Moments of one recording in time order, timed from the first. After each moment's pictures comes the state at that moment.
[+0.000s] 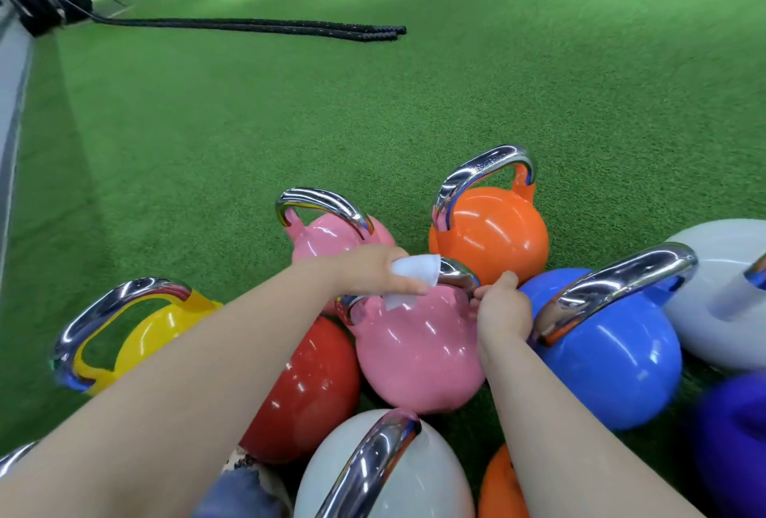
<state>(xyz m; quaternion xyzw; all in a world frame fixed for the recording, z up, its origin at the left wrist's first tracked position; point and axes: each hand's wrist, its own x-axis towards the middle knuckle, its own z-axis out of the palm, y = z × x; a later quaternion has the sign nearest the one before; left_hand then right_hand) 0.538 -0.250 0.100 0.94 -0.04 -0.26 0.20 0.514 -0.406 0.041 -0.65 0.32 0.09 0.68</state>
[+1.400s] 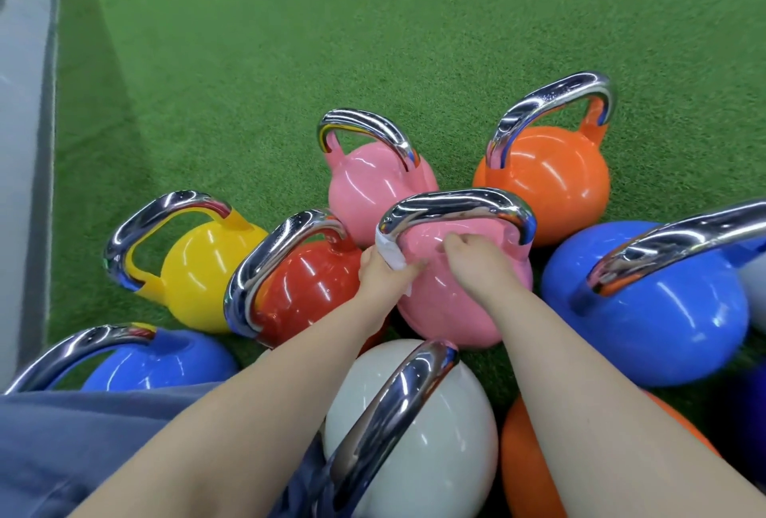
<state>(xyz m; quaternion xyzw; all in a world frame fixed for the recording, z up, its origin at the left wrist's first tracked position) 0.455 -0.234 -0.012 0.80 0.29 0.00 0.53 0.499 -0.365 0.044 -0.88 -0.05 0.26 0.40</state>
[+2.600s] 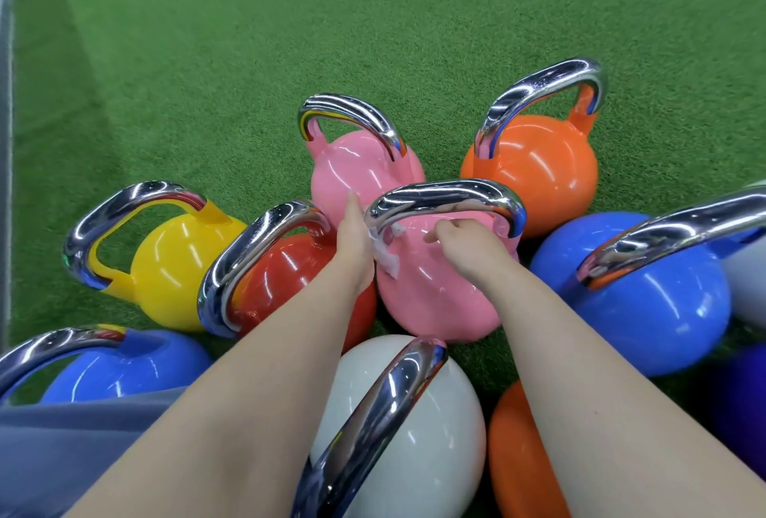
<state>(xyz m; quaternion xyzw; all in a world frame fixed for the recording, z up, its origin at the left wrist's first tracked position) 0.501 -0.233 0.025 0.48 0.38 0.04 0.79 0.509 -0.368 0.052 -0.87 -0.05 0.30 0.39</state>
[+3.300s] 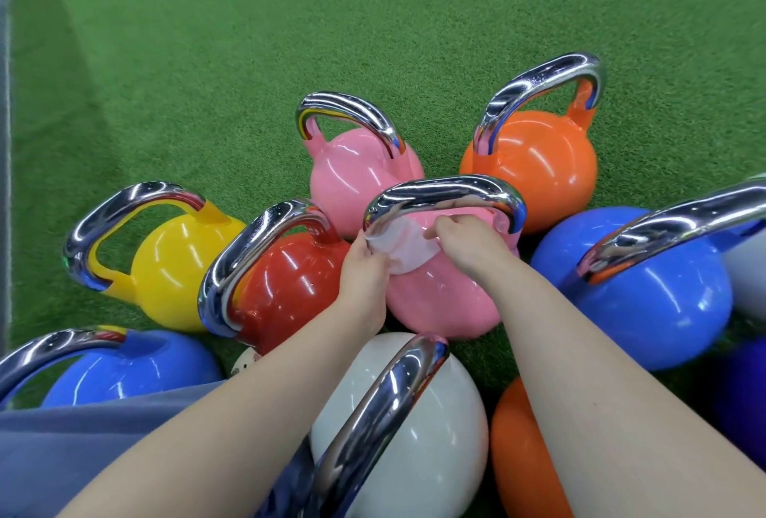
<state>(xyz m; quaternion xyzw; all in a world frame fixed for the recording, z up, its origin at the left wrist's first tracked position) 0.451 -0.248 0.000 0.57 0.29 0.08 0.76 0.511 -0.364 0.044 -0.86 -0.02 0.30 0.42</state>
